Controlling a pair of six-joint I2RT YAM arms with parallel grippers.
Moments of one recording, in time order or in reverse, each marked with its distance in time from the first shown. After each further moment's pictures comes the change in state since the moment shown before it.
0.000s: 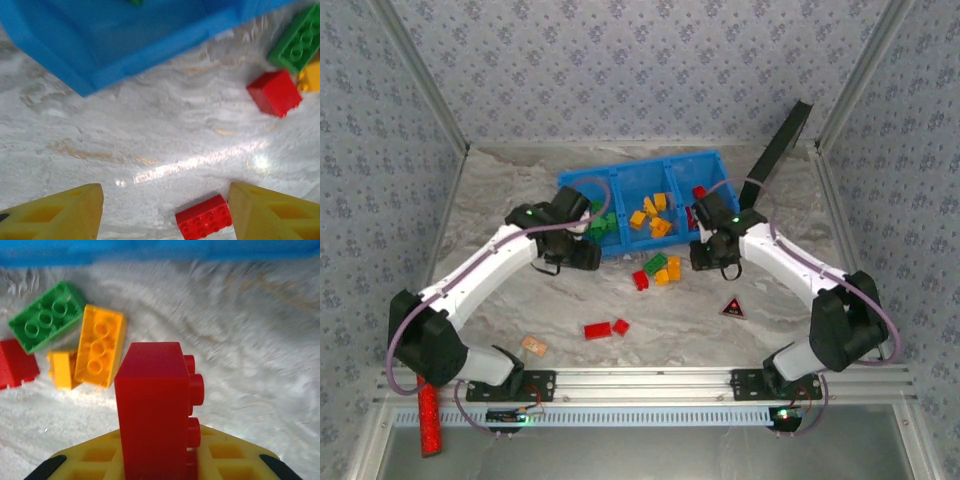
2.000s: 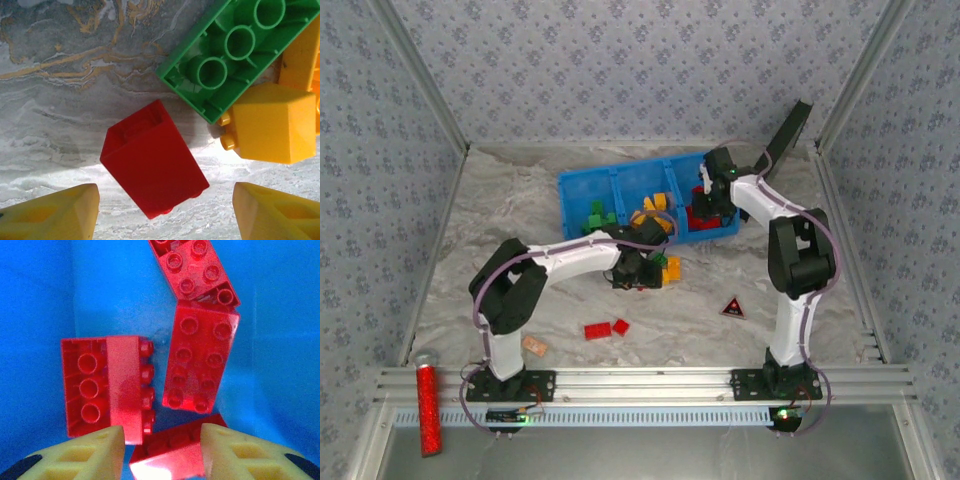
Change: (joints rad) left arm -0.284 0.478 0.114 0.297 0.038 -0.455; right arm -0.213 0.487 0.399 0.181 -0.004 -0.178
